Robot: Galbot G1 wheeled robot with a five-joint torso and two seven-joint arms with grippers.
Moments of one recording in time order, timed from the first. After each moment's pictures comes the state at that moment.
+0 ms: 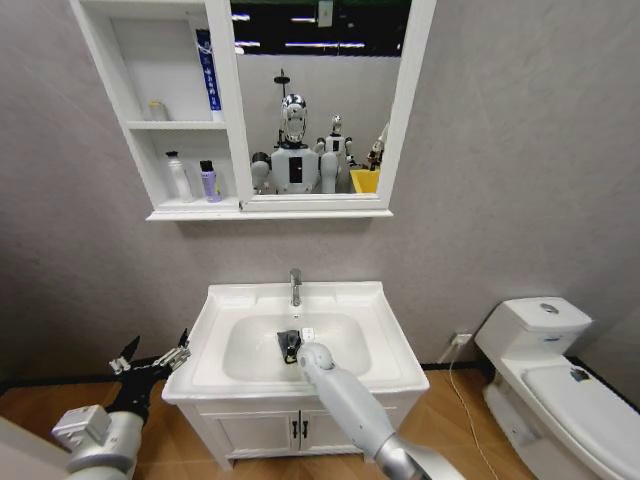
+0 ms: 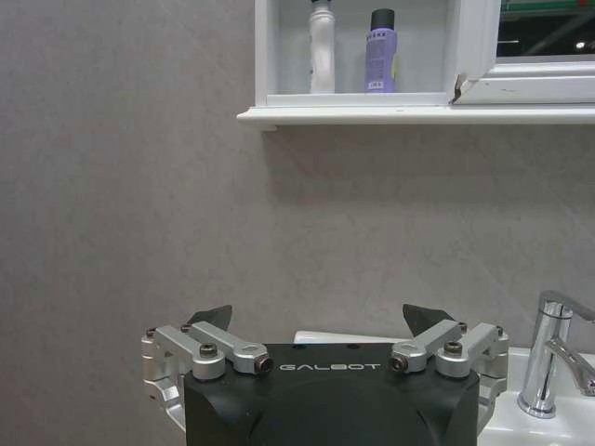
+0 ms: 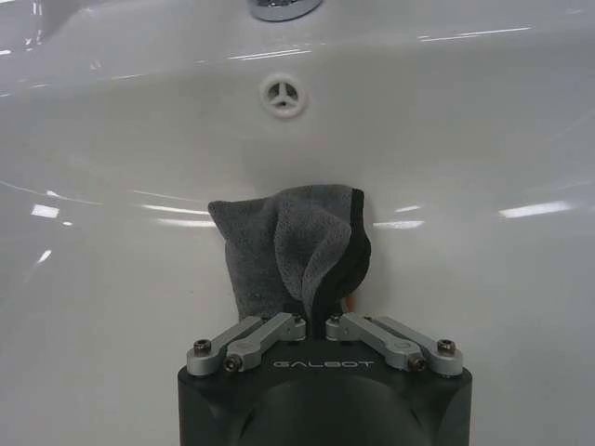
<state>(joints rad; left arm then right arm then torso) 1.87 -1.30 -0.87 -2.50 -0.47 0.26 -0.21 -0.74 1.51 -0.10 1.20 0.78 -0.63 0.49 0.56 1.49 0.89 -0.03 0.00</state>
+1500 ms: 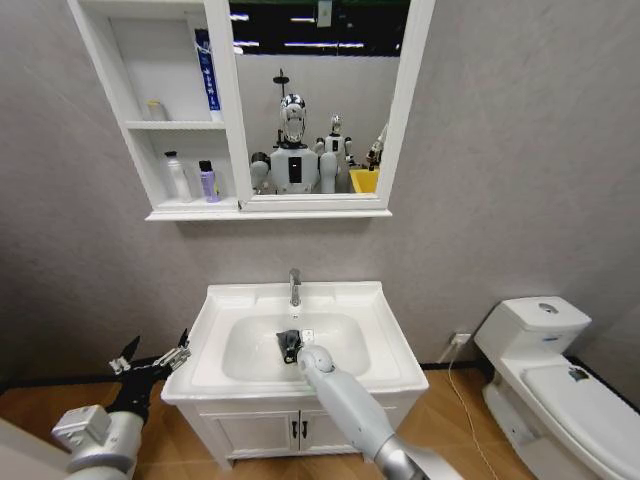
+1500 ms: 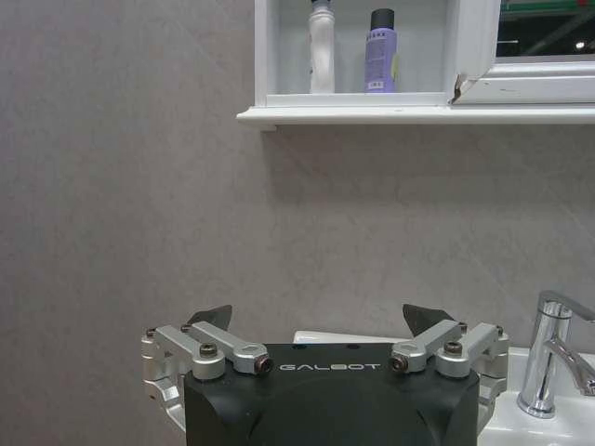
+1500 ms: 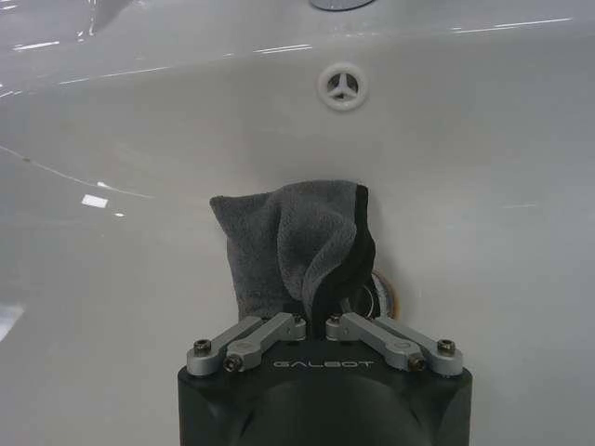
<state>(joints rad) 1.87 -1.30 -0.87 -2.50 -0.47 0.26 -0.21 -0.73 1.56 -0.12 1.14 0.71 -0.58 0.41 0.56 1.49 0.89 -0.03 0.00</state>
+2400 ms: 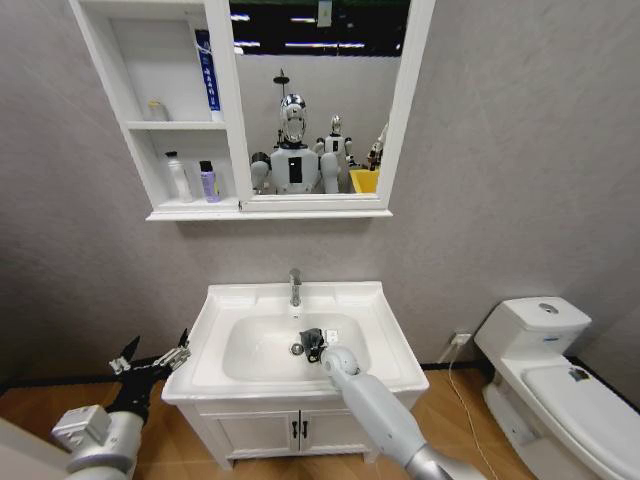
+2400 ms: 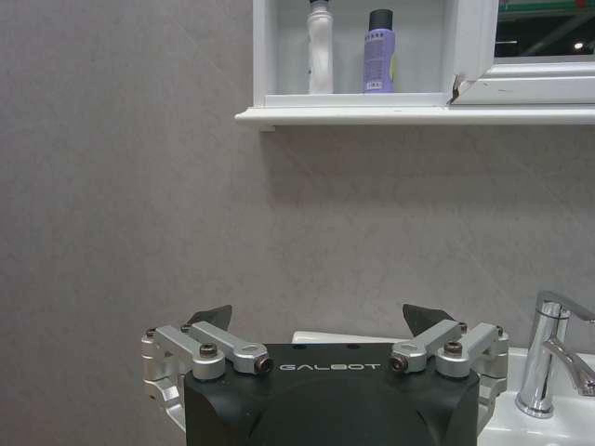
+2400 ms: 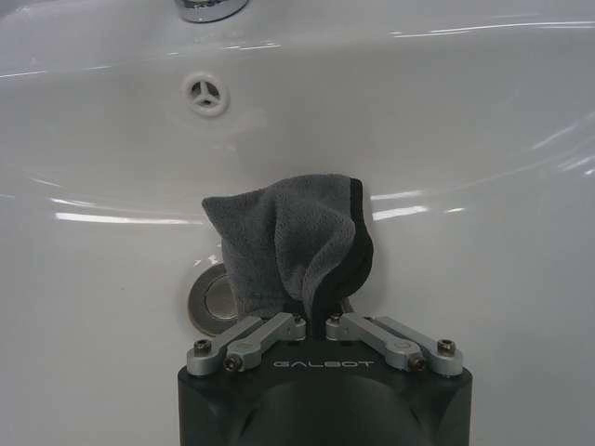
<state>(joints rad) 1.87 -1.30 -0.87 -2.50 -0.47 0.26 -0.21 -0.76 1.44 -0.09 1.23 0.77 -0.61 0.45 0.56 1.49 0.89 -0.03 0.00</state>
